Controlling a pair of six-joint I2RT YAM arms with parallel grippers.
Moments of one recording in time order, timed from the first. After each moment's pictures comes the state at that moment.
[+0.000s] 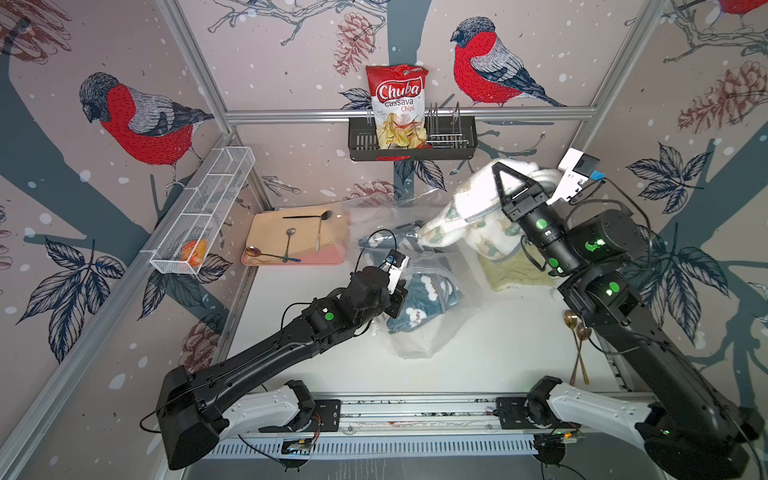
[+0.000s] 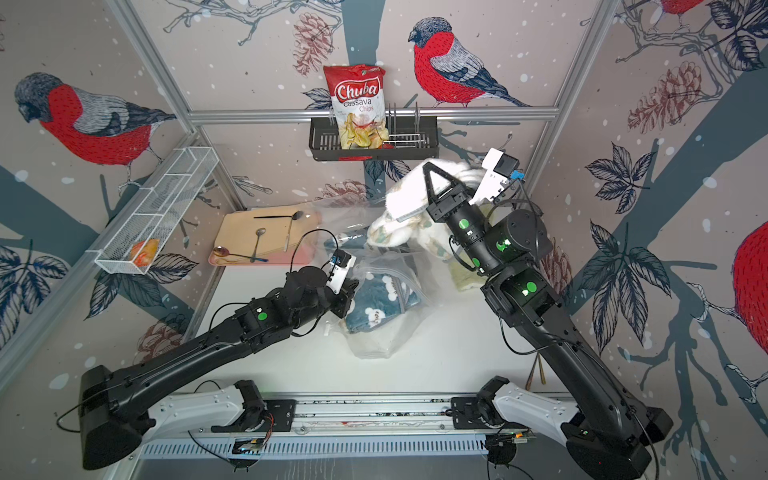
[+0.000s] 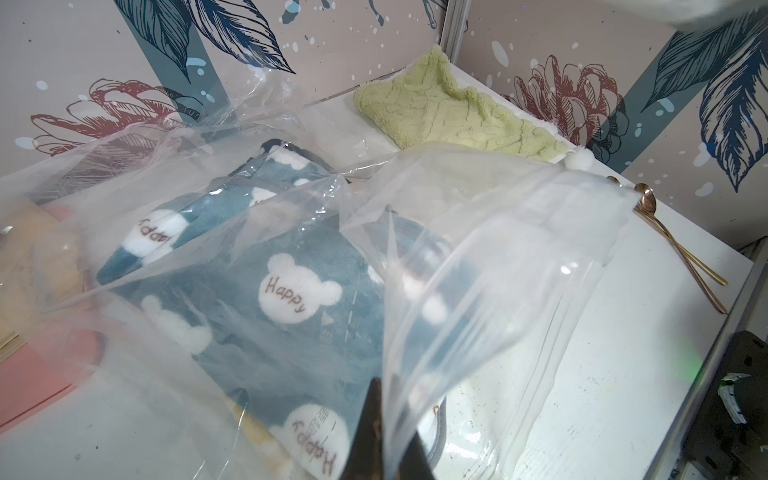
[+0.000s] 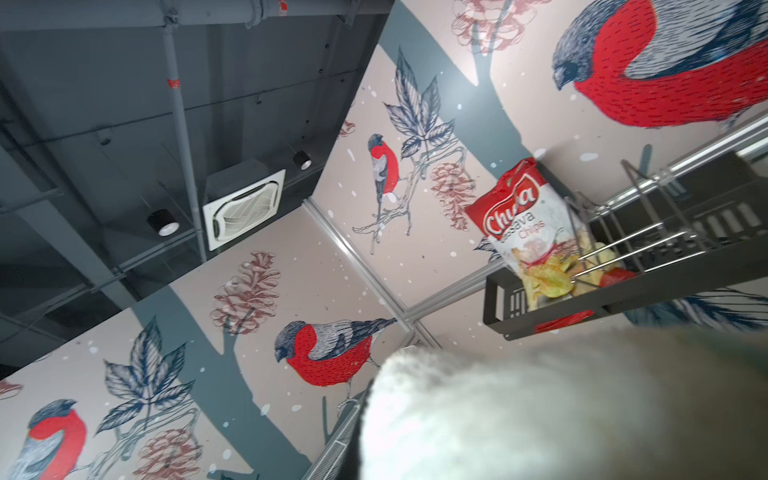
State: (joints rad) left arm -0.91 1.10 0.92 -0.33 -0.17 -0.17; right arm 0.61 1.06 1.40 0.03 0.01 0.75
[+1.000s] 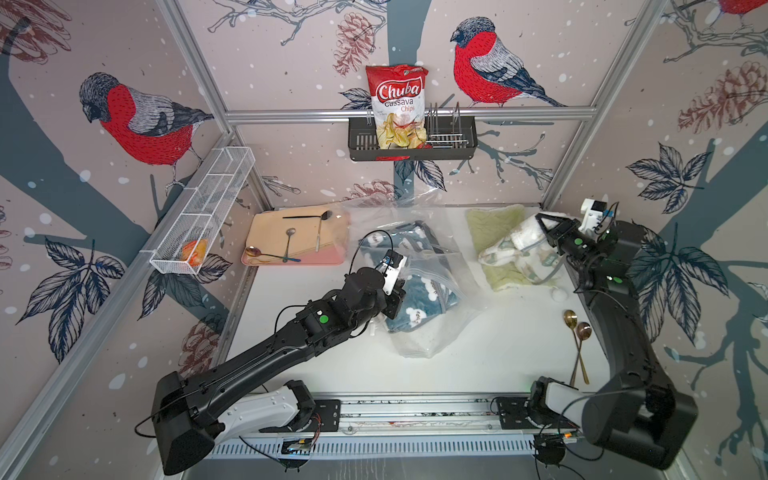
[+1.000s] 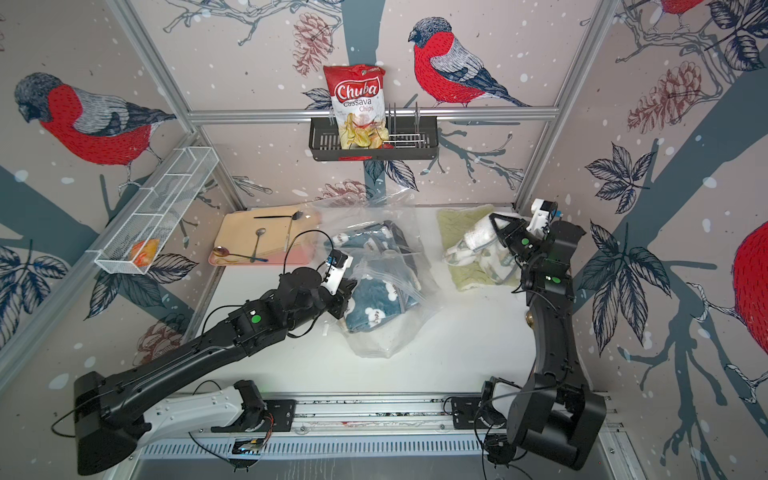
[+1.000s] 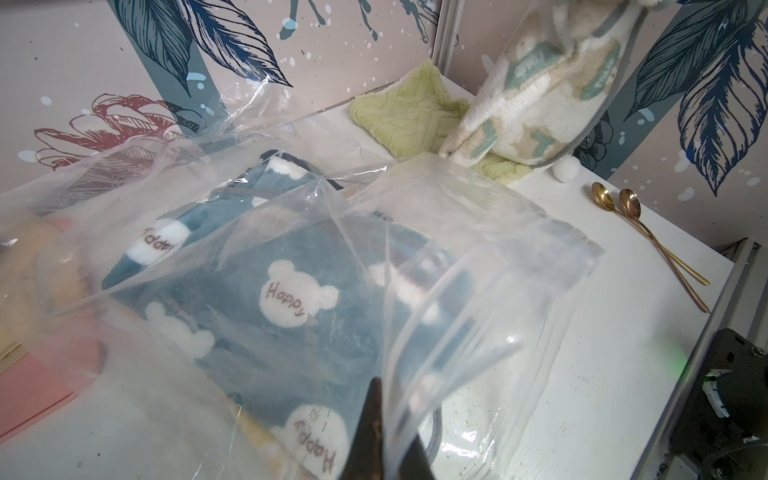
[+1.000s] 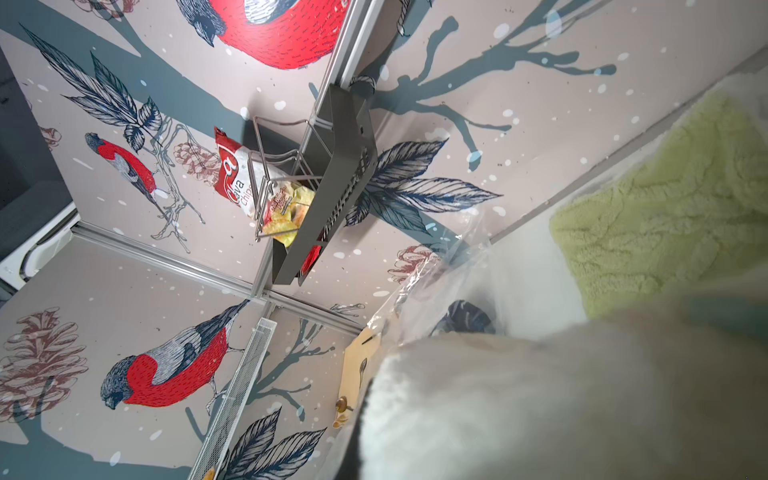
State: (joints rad) left arm -0.91 1.07 0.91 -0.33 -0.16 -0.16; right arm -0.28 1.23 1.02 0.10 -0.81 0.88
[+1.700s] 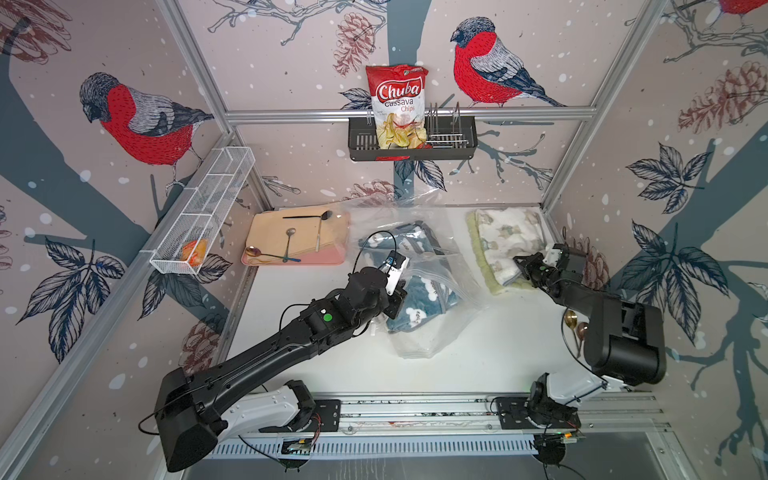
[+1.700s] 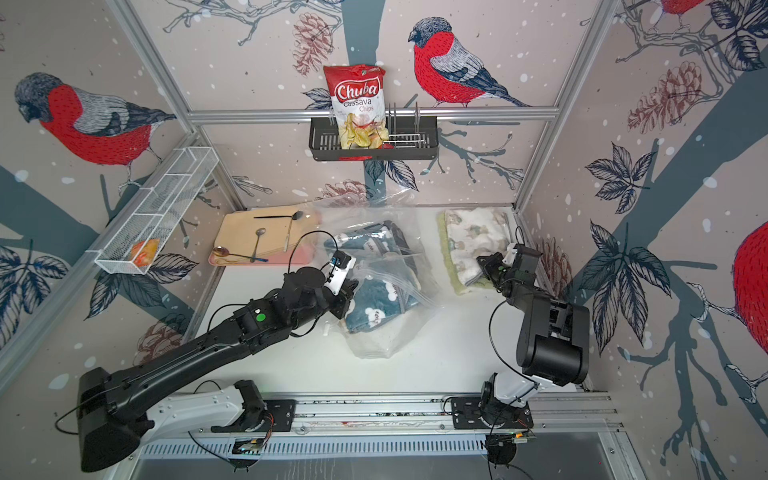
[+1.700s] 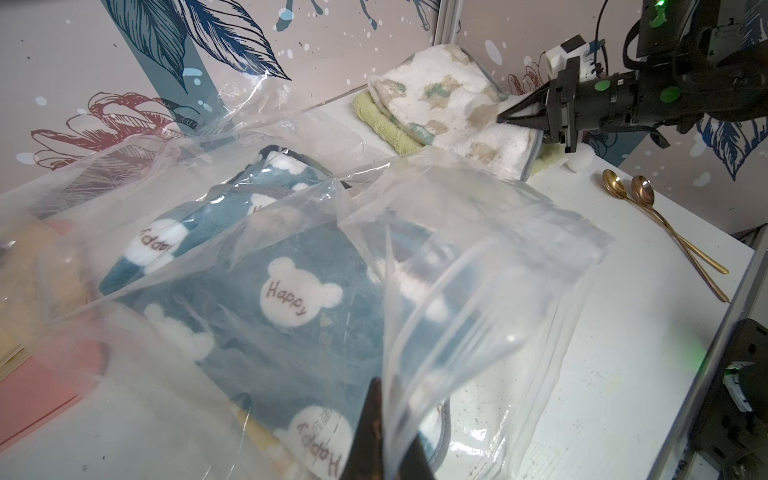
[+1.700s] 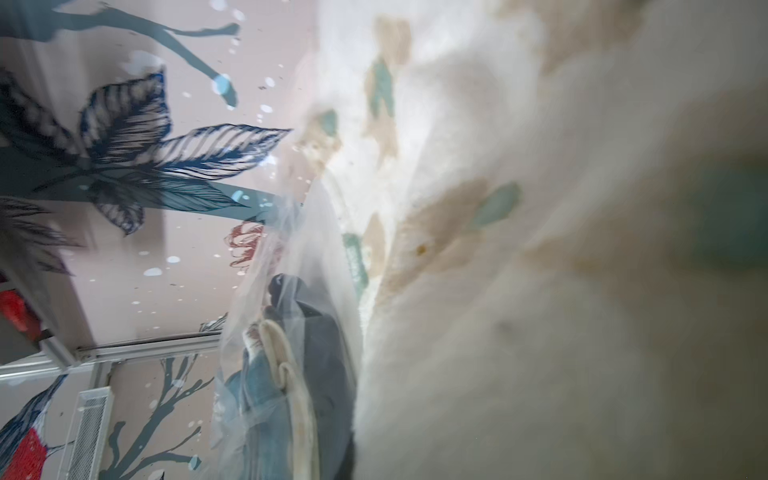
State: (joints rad) left arm -0.90 1.09 0.91 -0.32 -0.15 -0.13; right arm -0.26 1.58 0.72 0.32 -0.62 0.80
